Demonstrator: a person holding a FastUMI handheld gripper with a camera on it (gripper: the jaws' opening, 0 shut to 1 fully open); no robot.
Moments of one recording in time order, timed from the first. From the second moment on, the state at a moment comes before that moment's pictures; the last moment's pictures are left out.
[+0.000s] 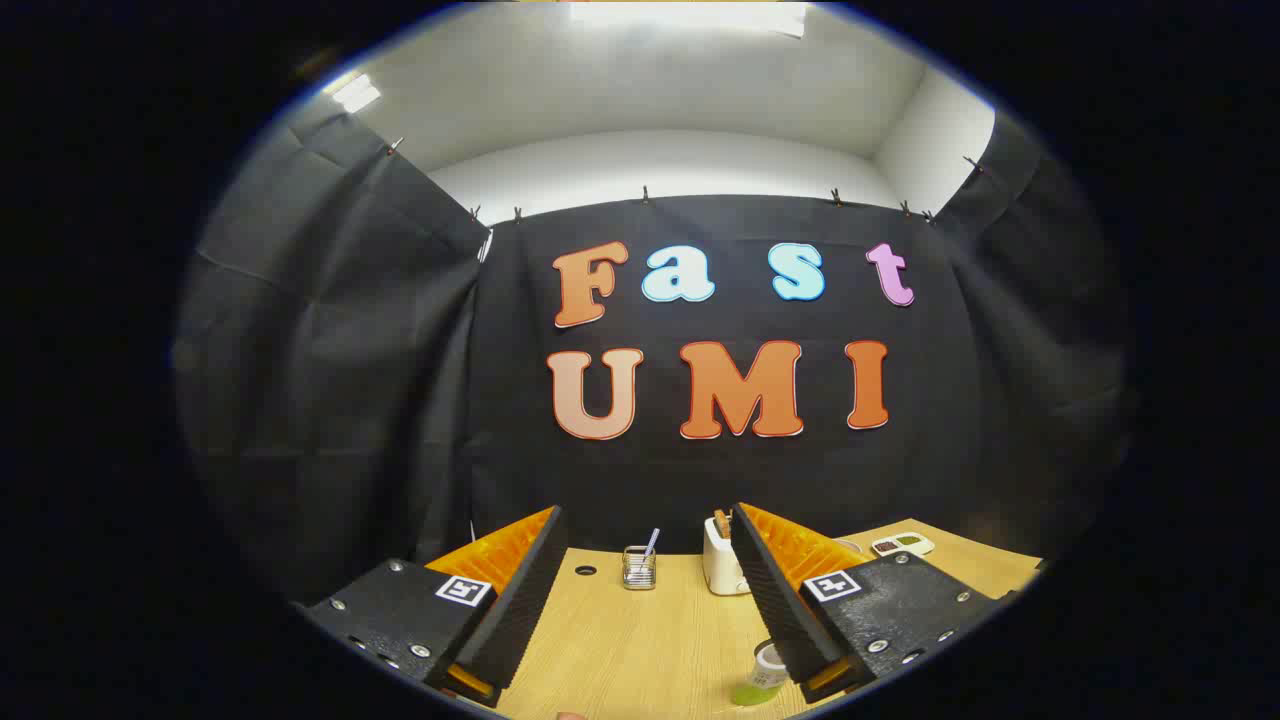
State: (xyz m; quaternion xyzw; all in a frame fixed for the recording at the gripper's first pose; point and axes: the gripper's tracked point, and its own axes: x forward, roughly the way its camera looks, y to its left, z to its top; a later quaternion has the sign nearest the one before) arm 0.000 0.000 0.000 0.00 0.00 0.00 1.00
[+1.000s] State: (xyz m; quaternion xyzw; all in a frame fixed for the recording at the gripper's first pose) arm 0.013 -0.047 -0.010 0.00 0.03 -0.06 1.00
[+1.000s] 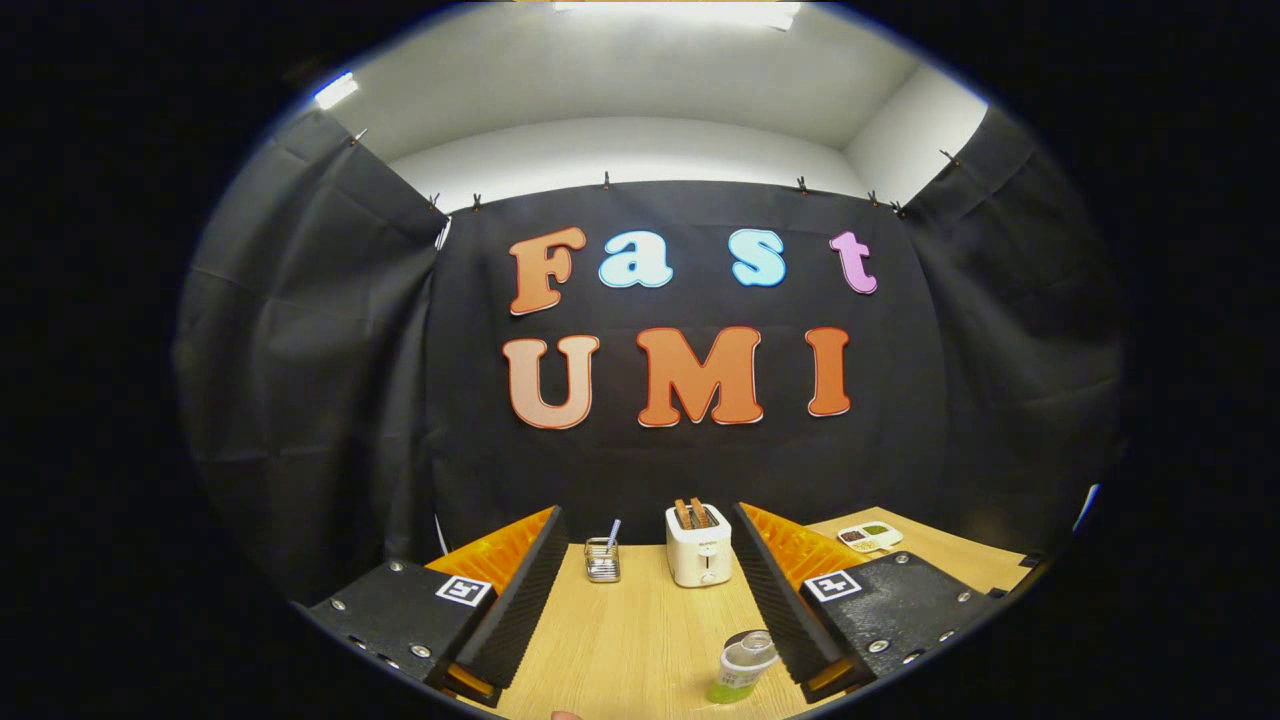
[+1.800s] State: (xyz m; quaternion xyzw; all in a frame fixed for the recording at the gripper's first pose) arm 0.027 -0.117 -0.090 0.00 0.10 -0.13 0.99
